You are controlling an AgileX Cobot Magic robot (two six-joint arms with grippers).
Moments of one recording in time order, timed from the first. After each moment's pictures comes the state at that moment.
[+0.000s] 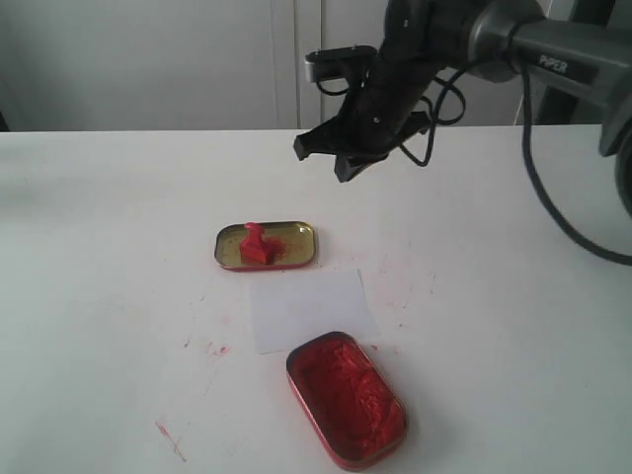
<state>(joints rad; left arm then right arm) -0.01 0.00 0.02 -0.10 0.44 0.13 0.41 2.20 -1.97 0.16 0.98 -0.12</state>
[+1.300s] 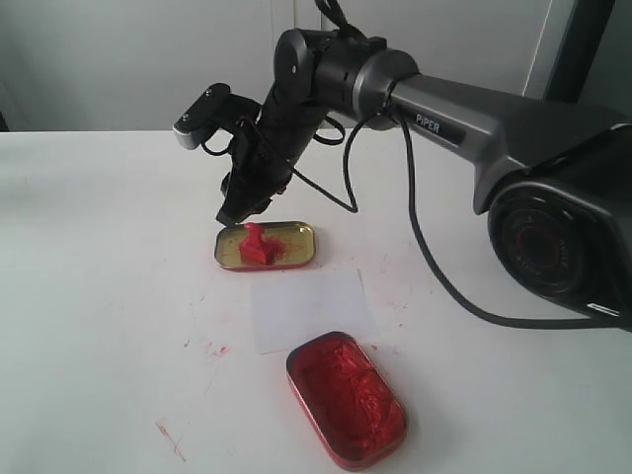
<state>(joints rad) -0.01 0.00 0.02 -0.10 0.44 0.13 0.60 2.37 -2.16 0.26 0.97 -0.72</state>
